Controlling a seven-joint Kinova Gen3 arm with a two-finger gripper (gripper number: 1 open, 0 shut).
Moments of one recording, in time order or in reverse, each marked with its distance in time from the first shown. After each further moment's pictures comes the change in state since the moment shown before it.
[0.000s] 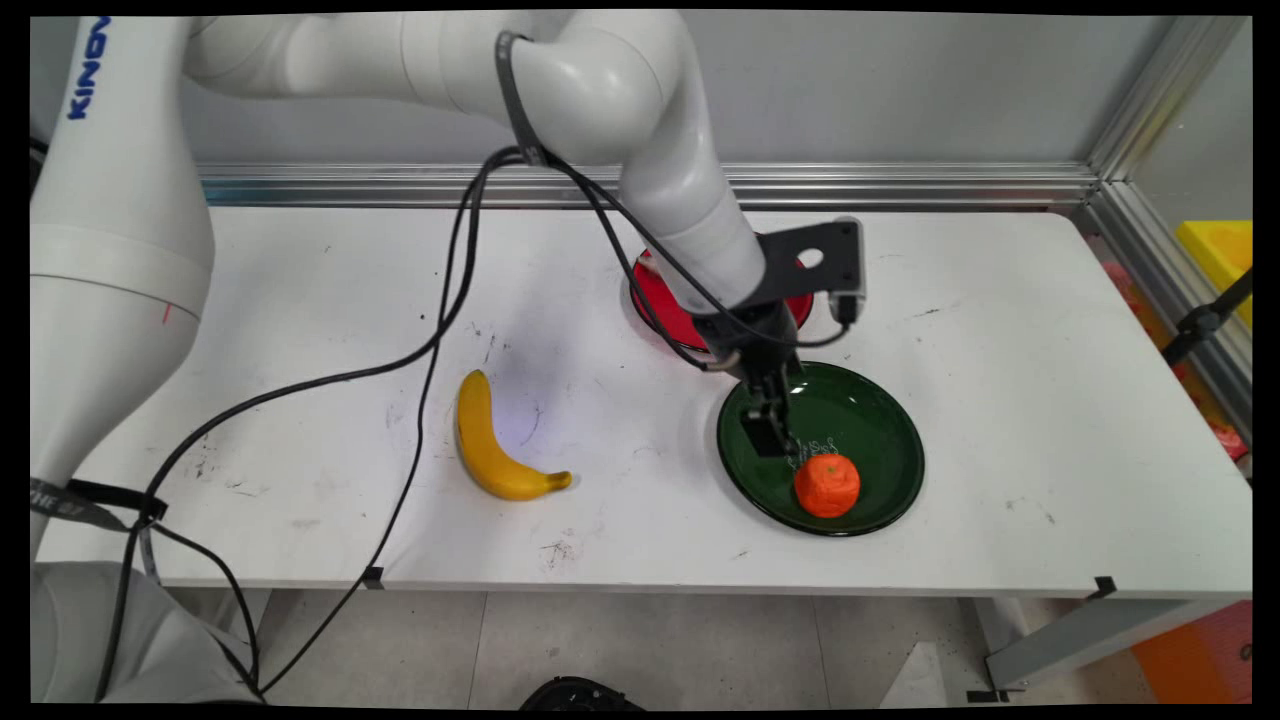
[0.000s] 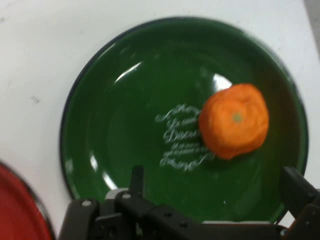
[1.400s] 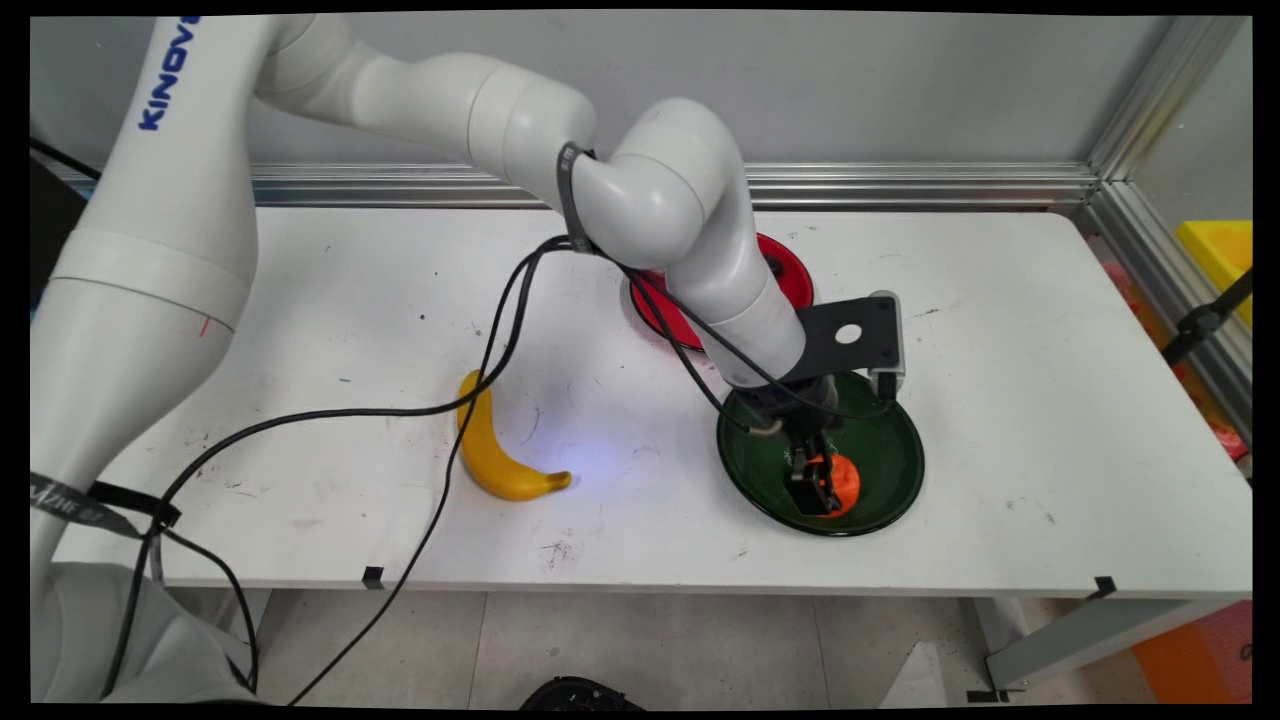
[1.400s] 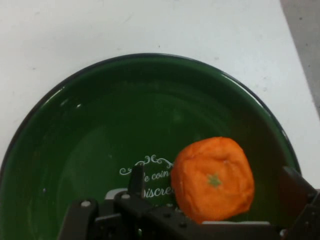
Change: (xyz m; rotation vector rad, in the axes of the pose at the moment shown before) arm 0.011 0.023 0.063 -0.015 0.054 -0.001
